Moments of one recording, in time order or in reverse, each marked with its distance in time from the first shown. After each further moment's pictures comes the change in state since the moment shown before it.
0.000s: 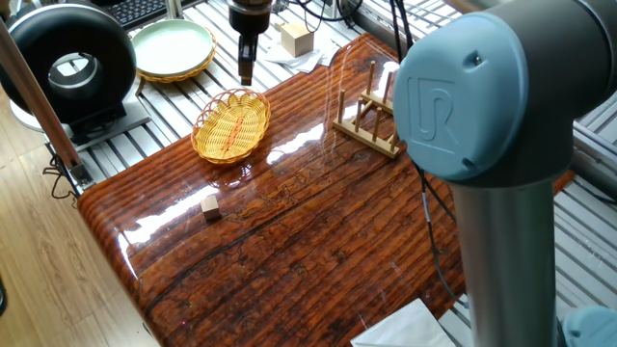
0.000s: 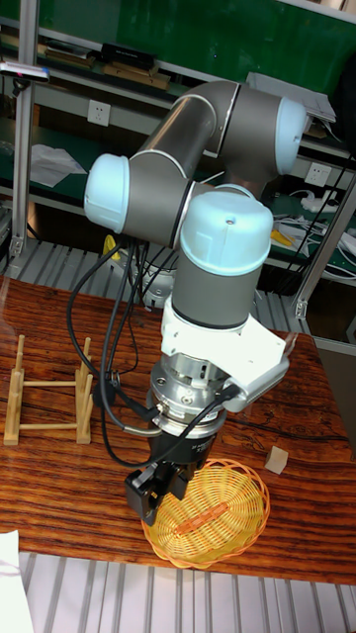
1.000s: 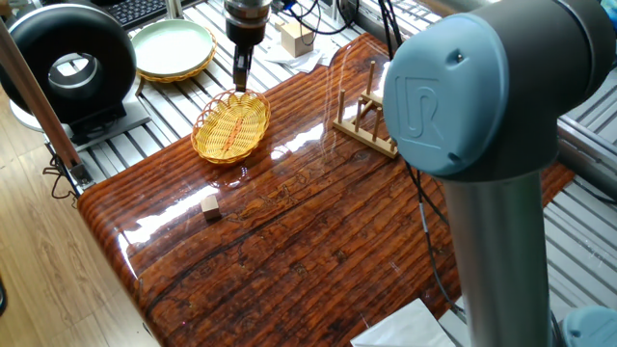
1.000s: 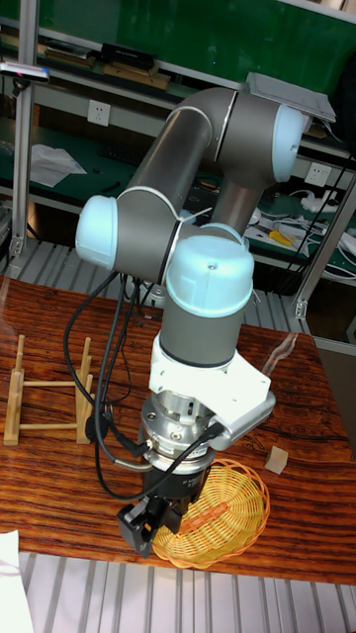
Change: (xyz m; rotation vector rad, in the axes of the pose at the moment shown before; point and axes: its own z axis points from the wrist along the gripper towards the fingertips) arm -0.015 -0.015 0.043 0.013 -0.049 0.026
